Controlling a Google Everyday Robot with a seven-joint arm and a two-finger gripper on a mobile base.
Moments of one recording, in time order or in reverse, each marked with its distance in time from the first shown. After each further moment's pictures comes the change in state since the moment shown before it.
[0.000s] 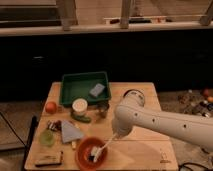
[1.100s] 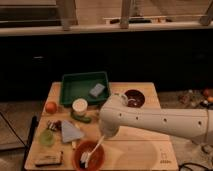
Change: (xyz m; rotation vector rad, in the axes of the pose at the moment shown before) arm -0.065 -0.022 0.018 -0.014 -0.048 -0.145
